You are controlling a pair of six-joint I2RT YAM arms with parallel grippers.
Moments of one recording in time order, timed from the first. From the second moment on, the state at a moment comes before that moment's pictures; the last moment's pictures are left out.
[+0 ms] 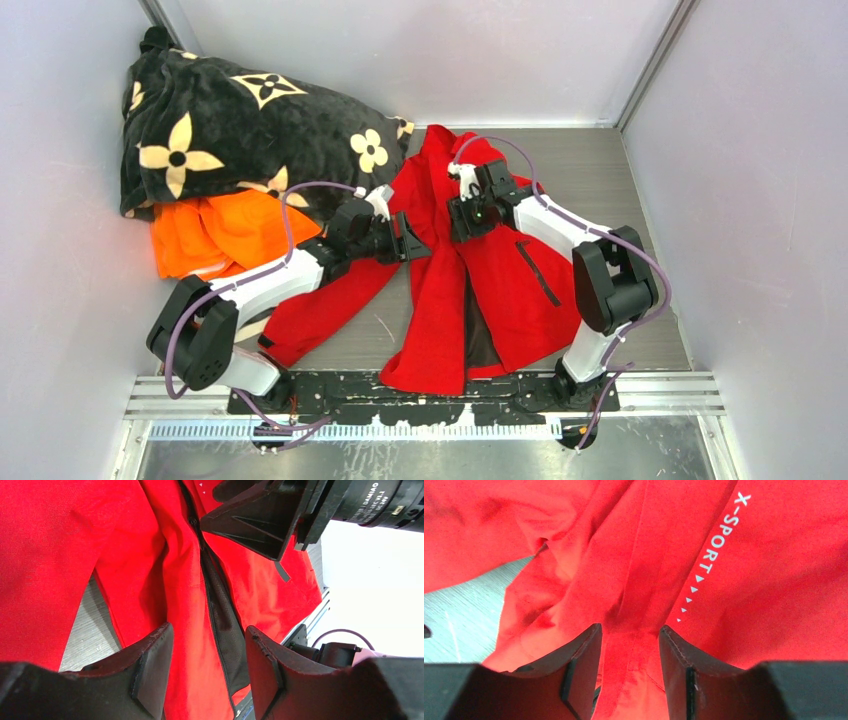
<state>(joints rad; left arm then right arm) -0.63 1.43 0.83 0.07 0.31 -0.78 0.42 1.73 1.19 -0.40 -0.29 -0.03</state>
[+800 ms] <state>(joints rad) -0.63 1.42 0.83 0.04 0.31 -0.78 0.46 1.80 1.26 -0.42 -0.16 -0.03</state>
